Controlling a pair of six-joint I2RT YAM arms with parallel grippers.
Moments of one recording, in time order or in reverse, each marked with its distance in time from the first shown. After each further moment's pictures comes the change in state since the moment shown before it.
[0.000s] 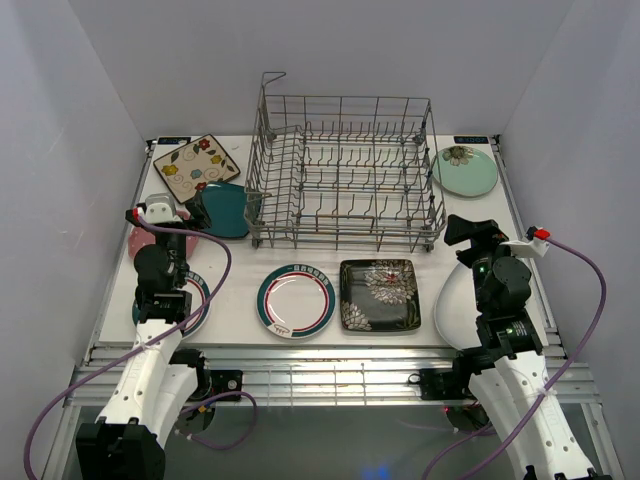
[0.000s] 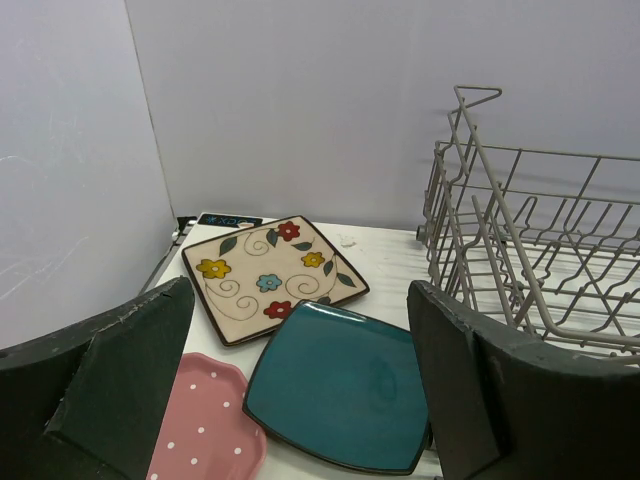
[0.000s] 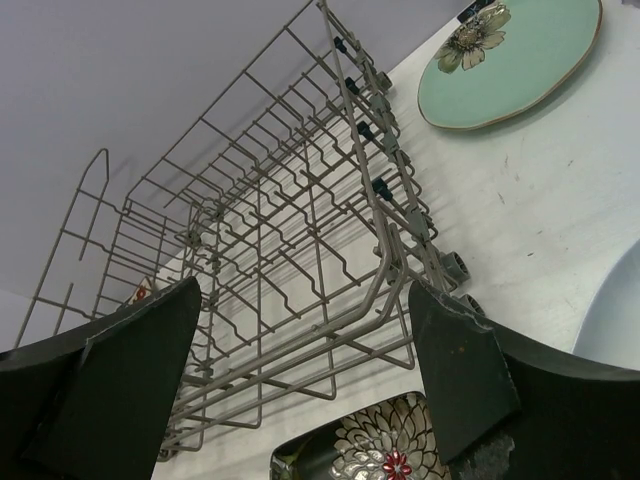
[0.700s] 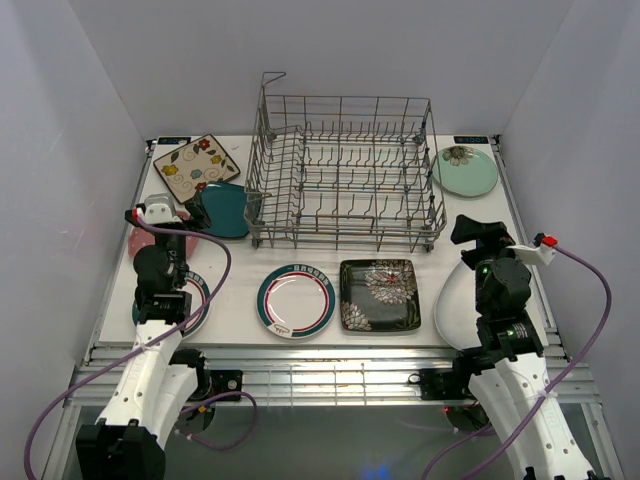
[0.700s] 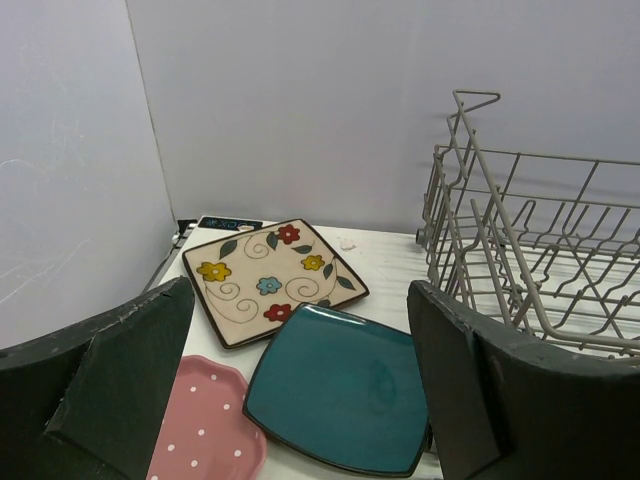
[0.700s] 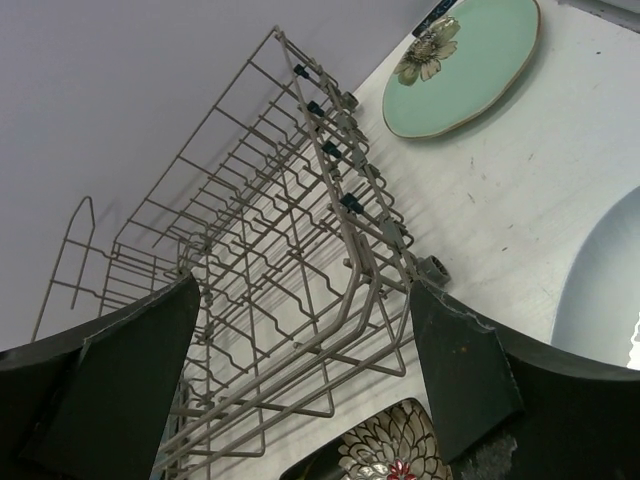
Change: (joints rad) left arm 0.000 -0.007 0.000 0.000 -0.001 0.000; right arm 0.000 -0.016 0.000 -0.032 0.093 0.066
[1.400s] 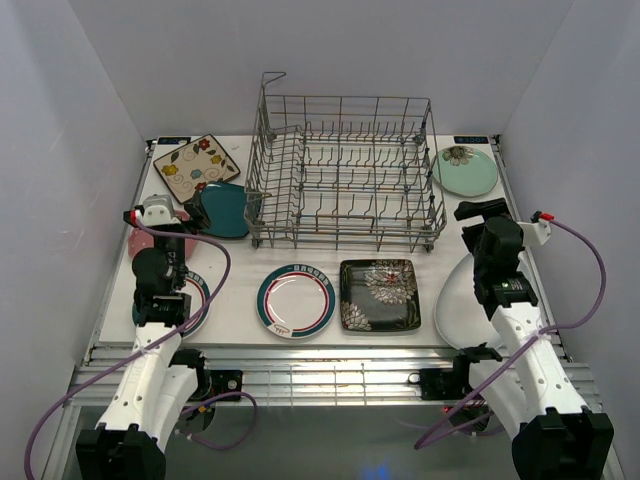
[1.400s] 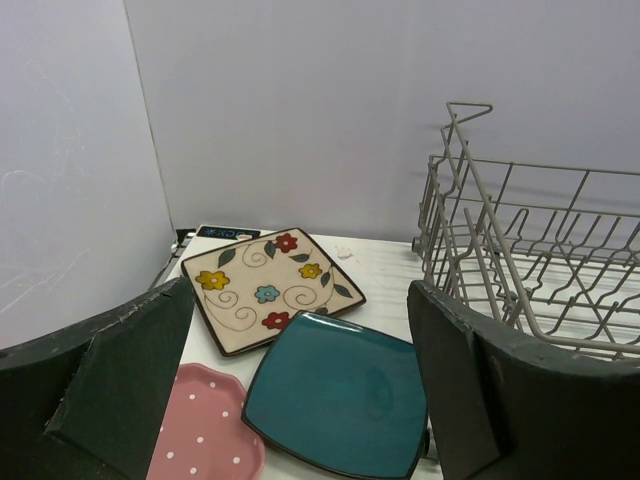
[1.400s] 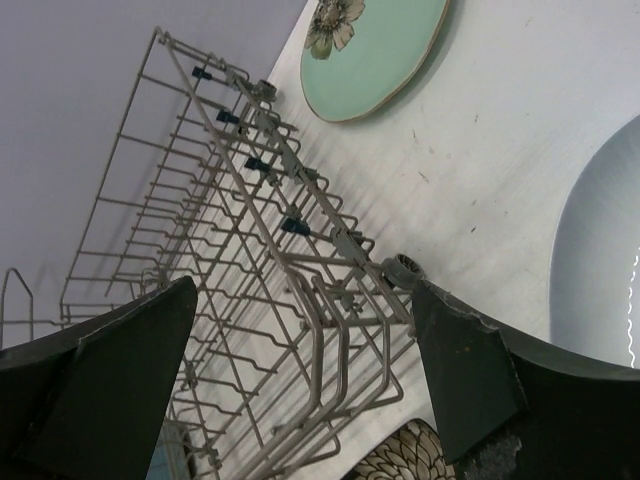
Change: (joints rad) left arm 0.000 -0.020 0.000 0.000 0.010 0.000; right arm -0.091 0.367 0.148 -0.048 0.003 0.180
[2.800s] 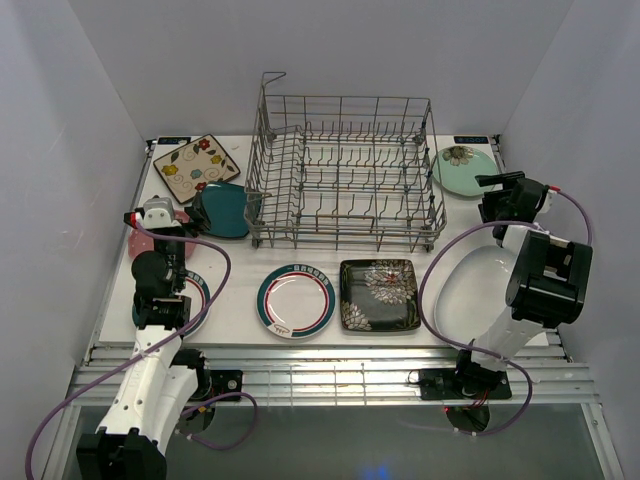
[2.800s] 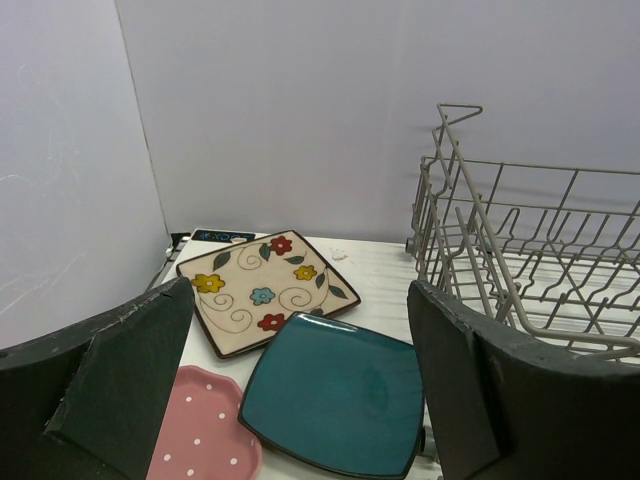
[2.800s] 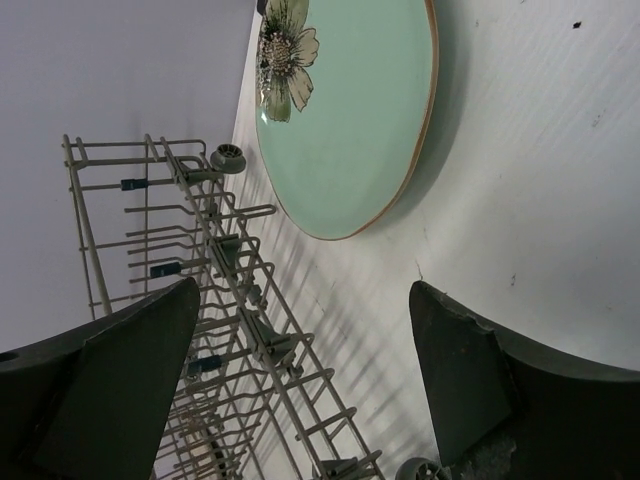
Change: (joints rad) left arm 0.000 -0.026 -0.013 0.000 0.019 0.000; right arm -0.399 0.913 0.312 0.480 -0.518 0.138
